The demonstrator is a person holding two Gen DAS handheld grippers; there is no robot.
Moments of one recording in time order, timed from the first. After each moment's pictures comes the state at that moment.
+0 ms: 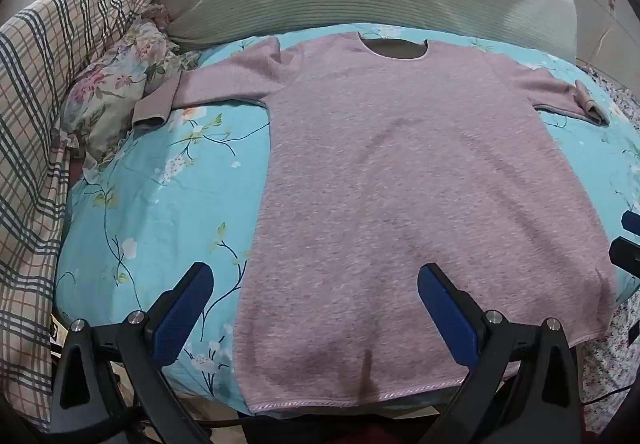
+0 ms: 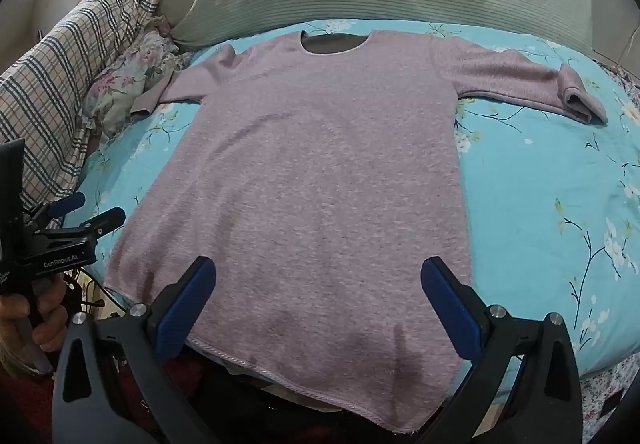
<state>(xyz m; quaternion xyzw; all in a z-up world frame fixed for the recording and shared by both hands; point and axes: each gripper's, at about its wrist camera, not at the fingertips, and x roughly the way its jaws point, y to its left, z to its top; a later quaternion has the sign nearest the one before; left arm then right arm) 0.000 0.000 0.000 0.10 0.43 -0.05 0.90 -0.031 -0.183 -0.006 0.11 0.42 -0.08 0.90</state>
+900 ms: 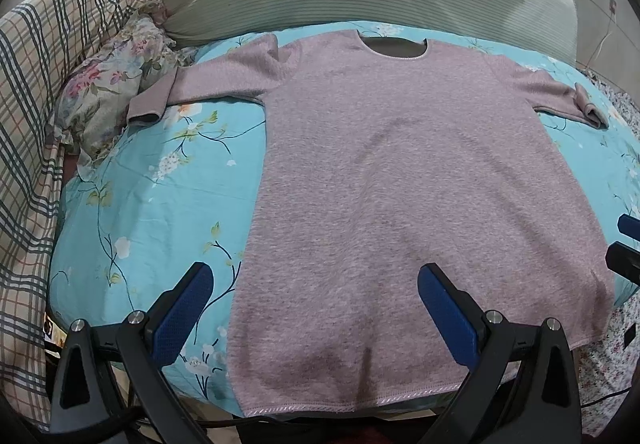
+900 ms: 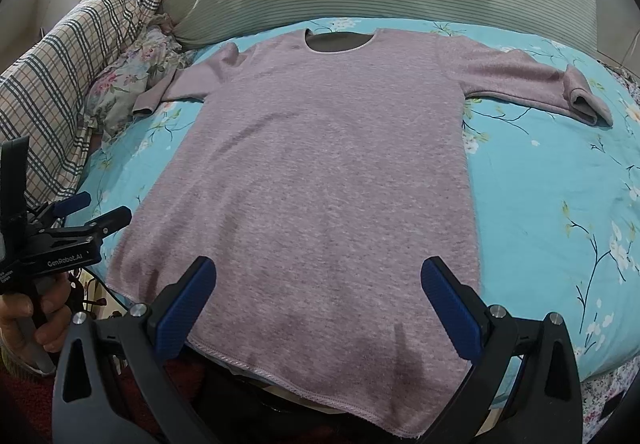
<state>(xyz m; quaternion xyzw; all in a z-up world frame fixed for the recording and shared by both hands) 0.006 0.001 -0.005 0.10 0.42 -0.05 0.90 -0.028 -0.177 -0.007 0.11 0.42 -0.08 0.90</state>
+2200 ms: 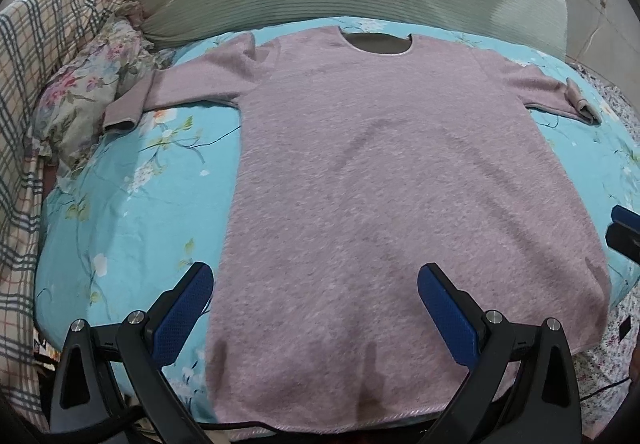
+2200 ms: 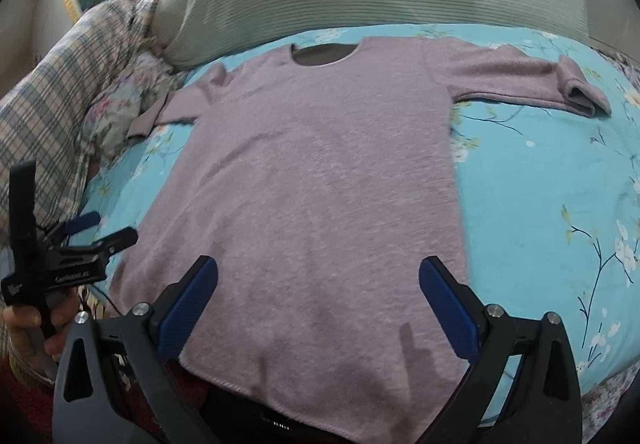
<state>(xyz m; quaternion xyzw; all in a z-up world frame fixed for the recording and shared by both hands) 0.028 -0.014 -0.013 0.11 0.44 -0.08 0.89 -0.022 -0.215 -0.007 0.16 0.39 -0.10 0.90</state>
